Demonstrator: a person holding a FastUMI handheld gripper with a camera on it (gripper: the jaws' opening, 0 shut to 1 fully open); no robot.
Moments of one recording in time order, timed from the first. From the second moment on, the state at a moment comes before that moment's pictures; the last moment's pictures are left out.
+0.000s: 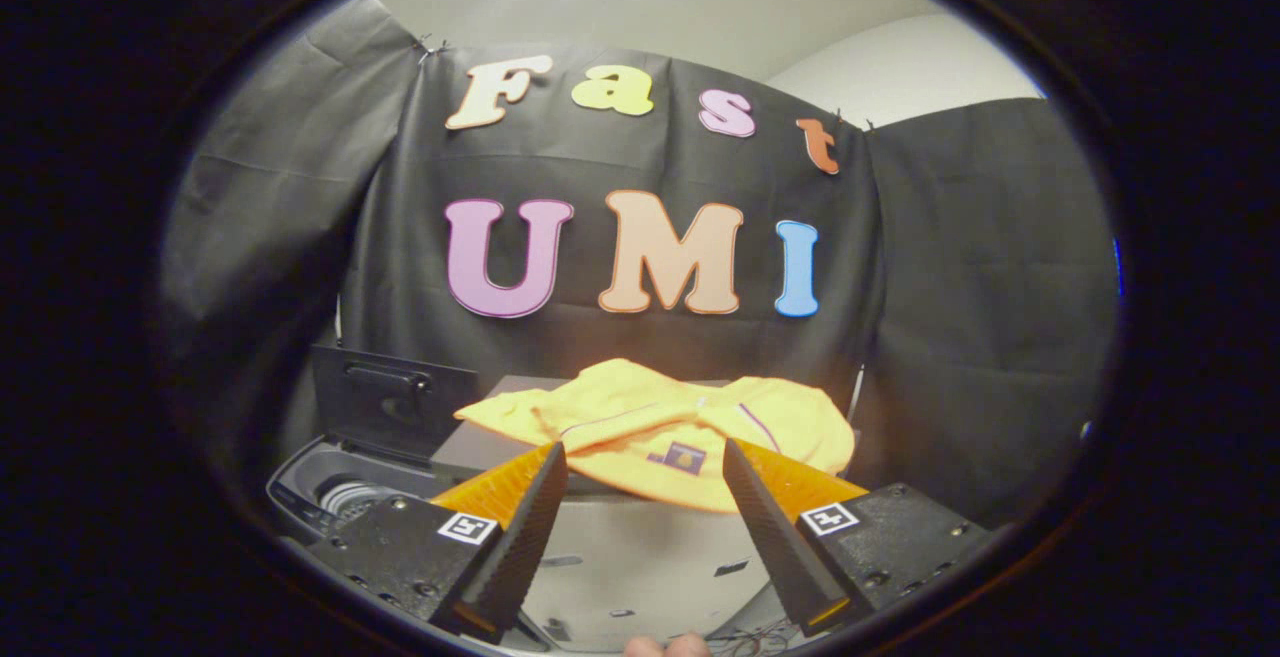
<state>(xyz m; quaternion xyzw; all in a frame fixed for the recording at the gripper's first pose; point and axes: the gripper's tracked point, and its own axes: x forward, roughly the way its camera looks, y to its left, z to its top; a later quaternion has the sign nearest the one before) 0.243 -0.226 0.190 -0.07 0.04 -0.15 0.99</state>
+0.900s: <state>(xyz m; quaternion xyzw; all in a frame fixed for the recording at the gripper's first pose) 0.360 -0.311 0.124 0.00 0.29 -0.19 0.94</state>
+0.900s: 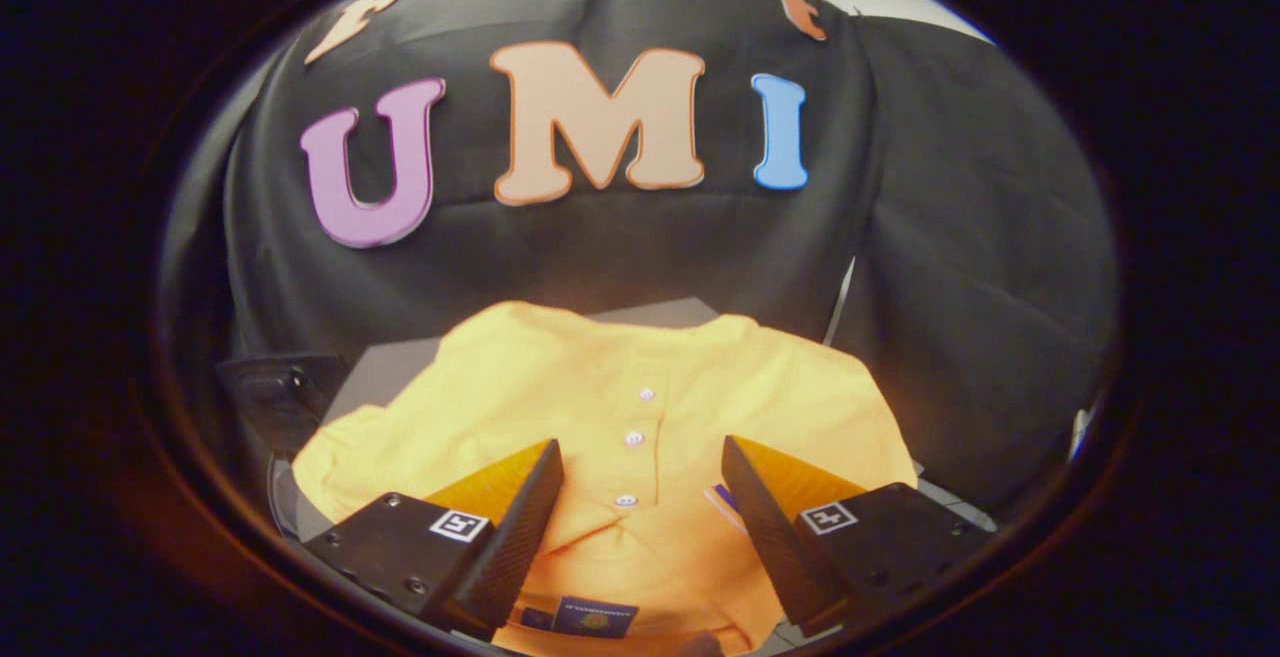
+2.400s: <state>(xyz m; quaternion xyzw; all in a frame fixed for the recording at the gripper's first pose) 0.451 0.009 0.240 0.02 0.18 0.00 0.98</state>
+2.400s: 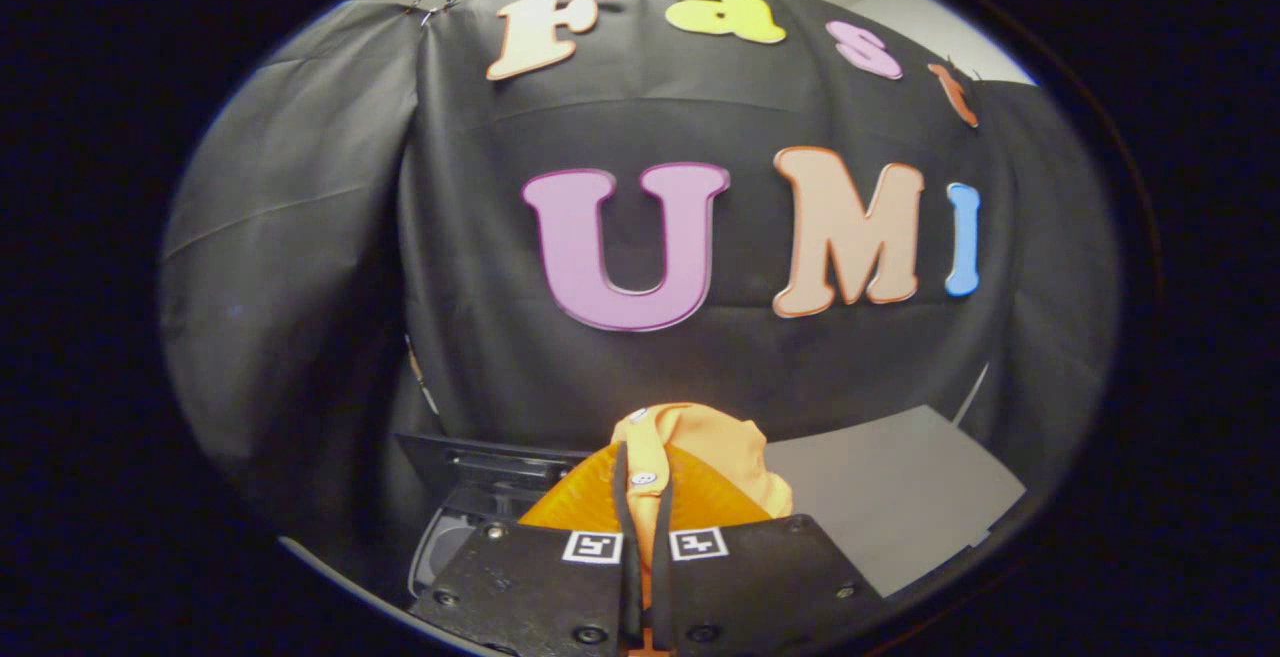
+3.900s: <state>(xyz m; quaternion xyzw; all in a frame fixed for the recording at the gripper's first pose) 0.531 0.120 0.098 0.04 0.17 0.02 0.98</state>
